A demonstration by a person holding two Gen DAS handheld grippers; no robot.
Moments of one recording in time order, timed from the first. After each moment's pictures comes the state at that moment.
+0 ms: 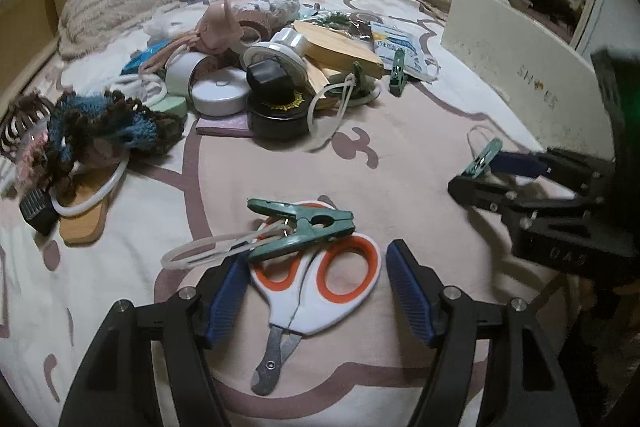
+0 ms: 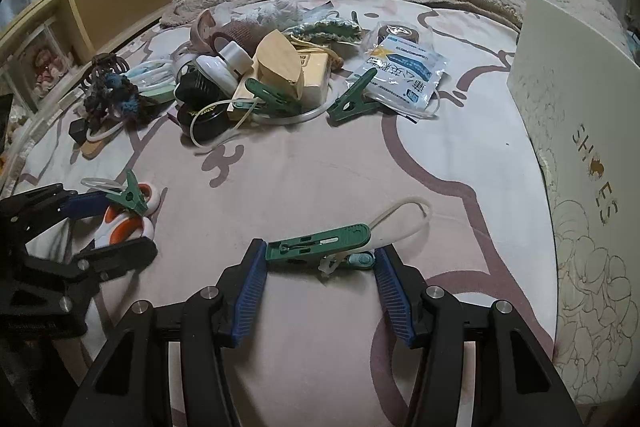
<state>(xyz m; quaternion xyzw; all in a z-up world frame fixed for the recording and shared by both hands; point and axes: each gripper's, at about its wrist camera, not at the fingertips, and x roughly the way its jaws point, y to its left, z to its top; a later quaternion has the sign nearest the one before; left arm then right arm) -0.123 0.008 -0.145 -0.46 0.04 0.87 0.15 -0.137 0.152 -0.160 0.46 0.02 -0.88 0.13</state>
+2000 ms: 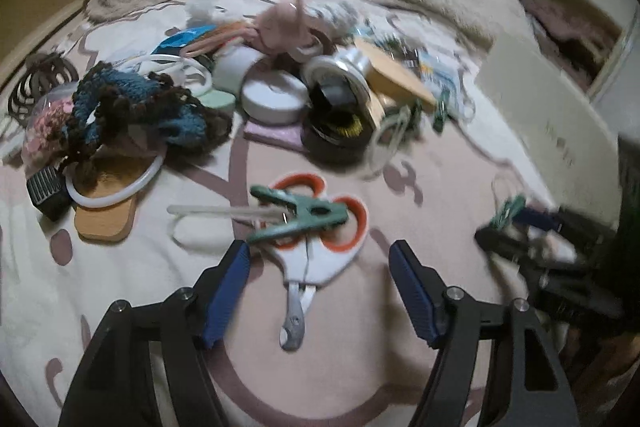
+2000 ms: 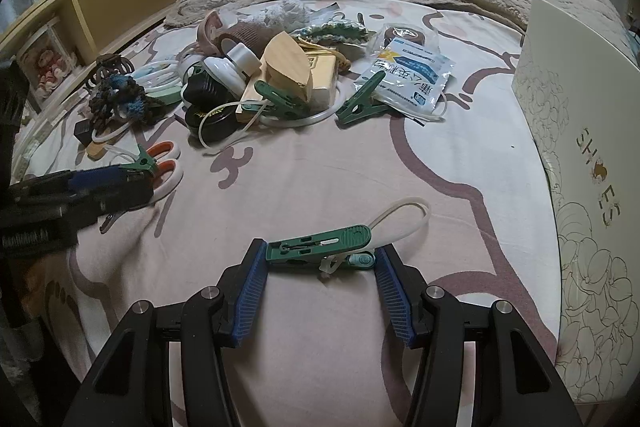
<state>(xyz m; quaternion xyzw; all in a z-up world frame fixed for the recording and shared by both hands) -0.142 -0.024 -0.141 -0.47 -0.02 0.87 0.12 -0.137 0.149 -0.159 0.46 0.01 -0.88 0.13</state>
